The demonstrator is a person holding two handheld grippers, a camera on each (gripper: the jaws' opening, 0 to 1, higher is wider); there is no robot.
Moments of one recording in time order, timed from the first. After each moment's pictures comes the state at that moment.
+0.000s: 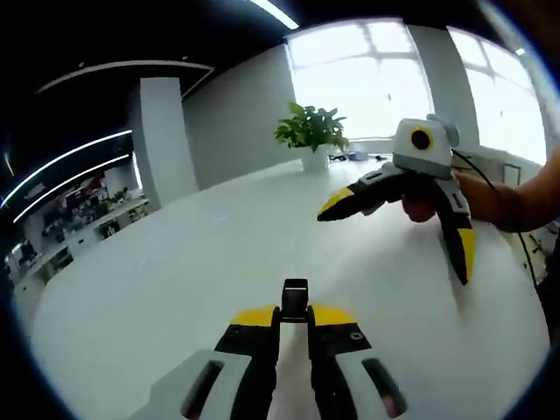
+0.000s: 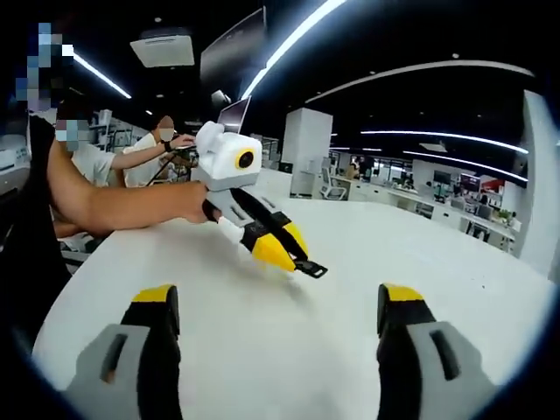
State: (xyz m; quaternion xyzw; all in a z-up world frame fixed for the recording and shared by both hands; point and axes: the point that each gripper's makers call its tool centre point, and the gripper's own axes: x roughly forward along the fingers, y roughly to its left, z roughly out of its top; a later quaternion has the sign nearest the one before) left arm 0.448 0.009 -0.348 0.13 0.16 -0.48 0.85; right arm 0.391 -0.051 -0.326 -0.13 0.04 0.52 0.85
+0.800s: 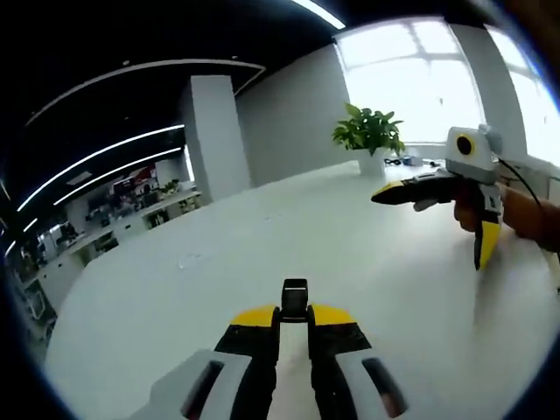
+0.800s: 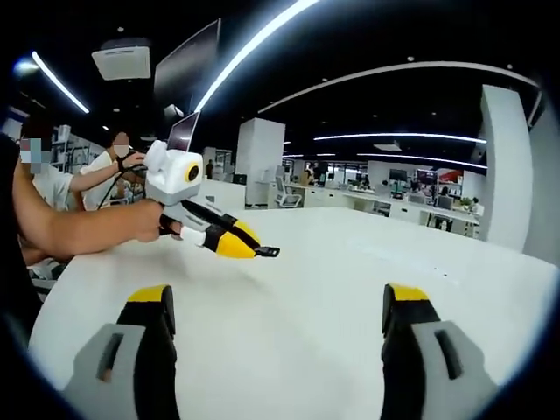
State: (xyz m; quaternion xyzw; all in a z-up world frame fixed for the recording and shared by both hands) left arm 0.475 0.031 -0.339 0.13 0.15 -0.37 0.91; right arm 0.426 -0.082 -0.311 -0.08 0.04 0.42 0.90
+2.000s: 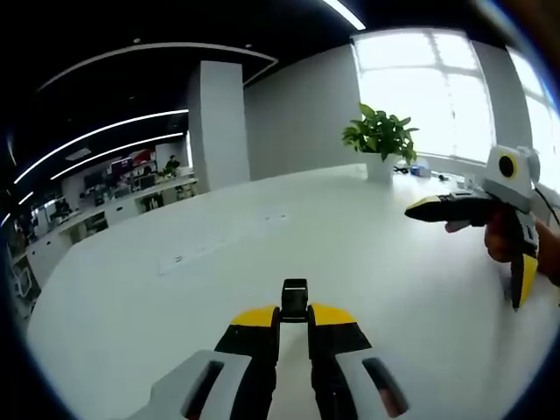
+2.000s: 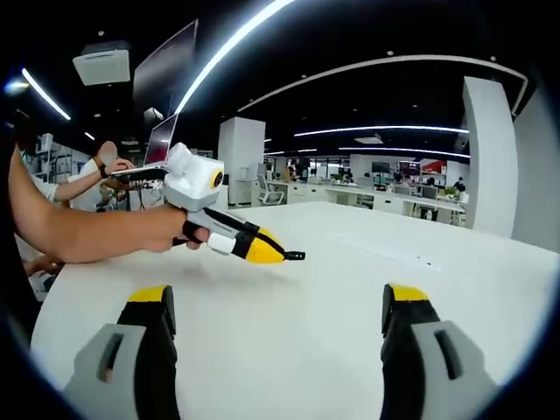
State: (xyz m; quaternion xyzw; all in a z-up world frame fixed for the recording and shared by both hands) left arm 0.531 -0.017 -0.346 0.09 0.18 -0.39 0.90; right arm 0.438 -0.100 -0.311 -0.07 0.05 0.39 0.92
